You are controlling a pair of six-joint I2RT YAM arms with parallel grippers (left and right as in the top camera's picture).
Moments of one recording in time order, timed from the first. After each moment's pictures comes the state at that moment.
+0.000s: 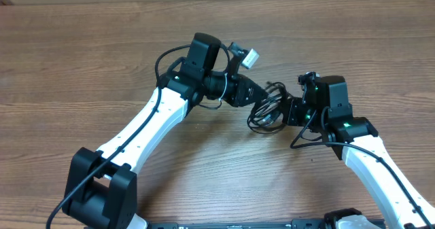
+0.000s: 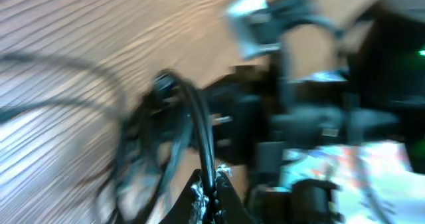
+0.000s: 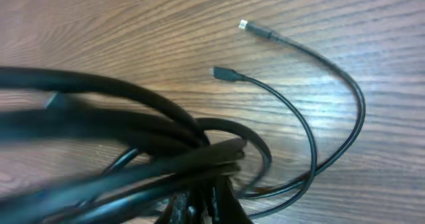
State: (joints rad) left arm -0.48 1.72 1.28 -0.38 0.92 -0.29; right arm 0.19 1.29 0.77 -0.40 -0.31 0.36
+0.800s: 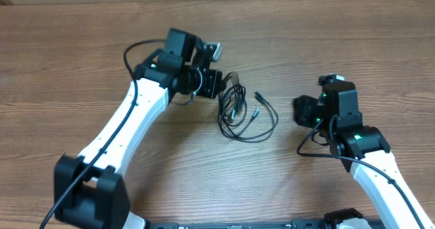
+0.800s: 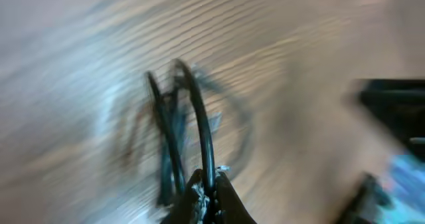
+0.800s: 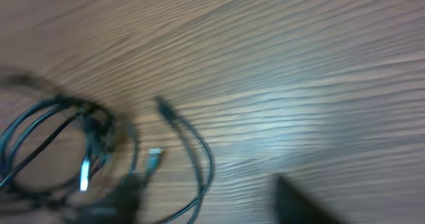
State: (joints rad) left arm -0.35 1.69 1.37 -0.69 0.57 -0.15; right arm 0.19 1.14 0.77 -0.49 -0.05 0.44
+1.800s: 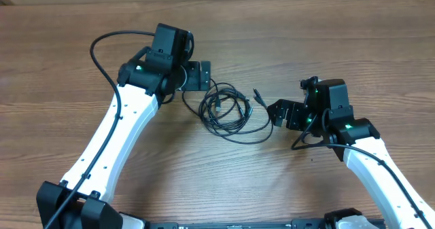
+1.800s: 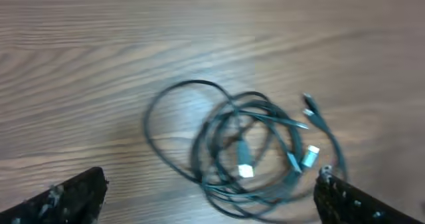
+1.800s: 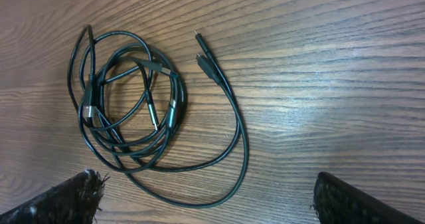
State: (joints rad) left arm -0.35 1.59 1.43 -0.84 0.04 -0.29; right arm 0.19 1.26 0.77 -0.48 -0.29 0.38
